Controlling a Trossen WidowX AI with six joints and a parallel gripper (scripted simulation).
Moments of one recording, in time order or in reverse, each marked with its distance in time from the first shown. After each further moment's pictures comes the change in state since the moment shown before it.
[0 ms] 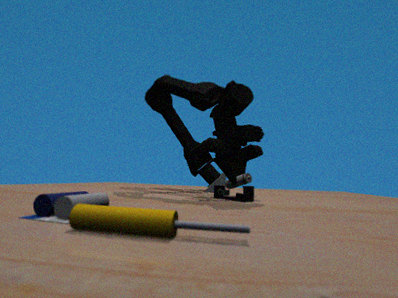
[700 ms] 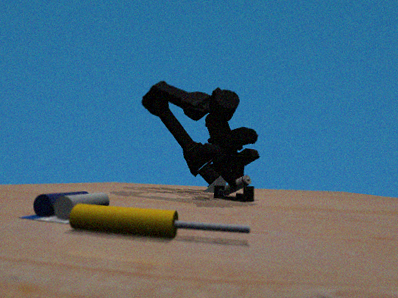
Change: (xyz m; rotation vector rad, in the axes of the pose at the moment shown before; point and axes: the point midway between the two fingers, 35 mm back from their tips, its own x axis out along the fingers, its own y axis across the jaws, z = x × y) arm 0.008 0.000 -0.007 -0.001 -0.128 0.013
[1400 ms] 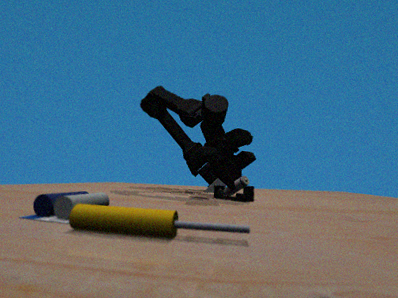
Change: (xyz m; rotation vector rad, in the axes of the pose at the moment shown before) arm 0.002 -0.001 -0.008 -0.007 -0.097 -0.001
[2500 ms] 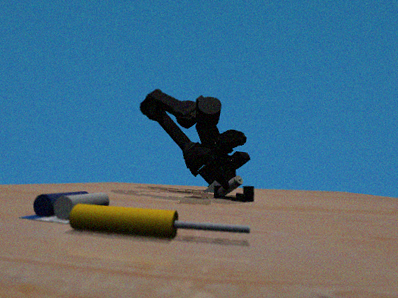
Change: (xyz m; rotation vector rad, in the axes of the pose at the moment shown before) arm -0.008 0.000 -0.016 0.001 0.001 0.011
